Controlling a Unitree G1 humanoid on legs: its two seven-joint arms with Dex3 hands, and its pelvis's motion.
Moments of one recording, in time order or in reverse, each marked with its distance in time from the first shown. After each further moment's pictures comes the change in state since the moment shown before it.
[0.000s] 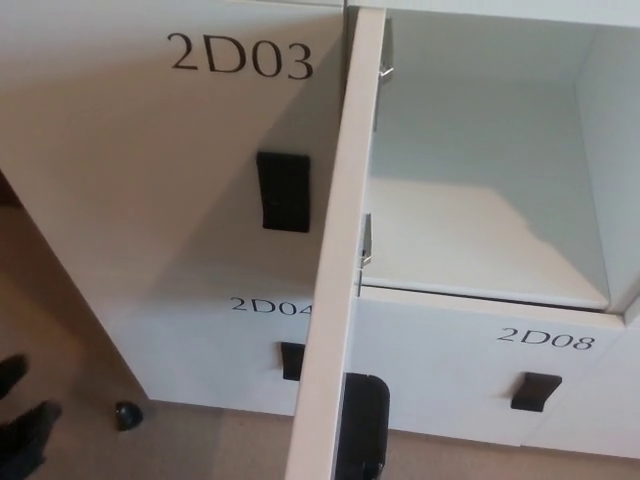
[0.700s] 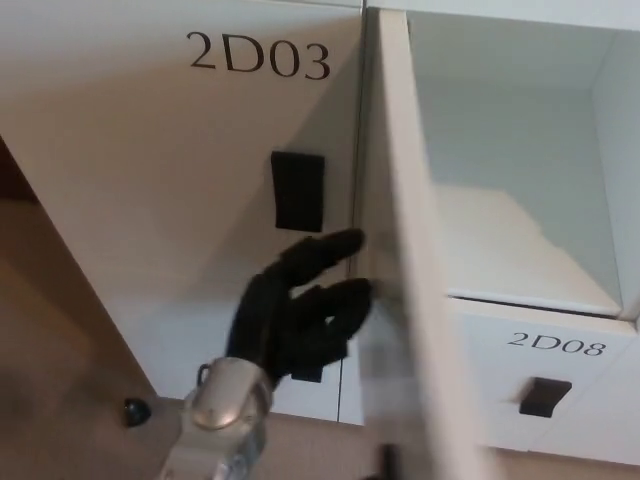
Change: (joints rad) left_arm -0.211 -0.366 -0.555 -0.237 0.158 0.052 0.118; right_arm 0.111 -0.003 0.026 0.226 -0.019 -0.075 0.009
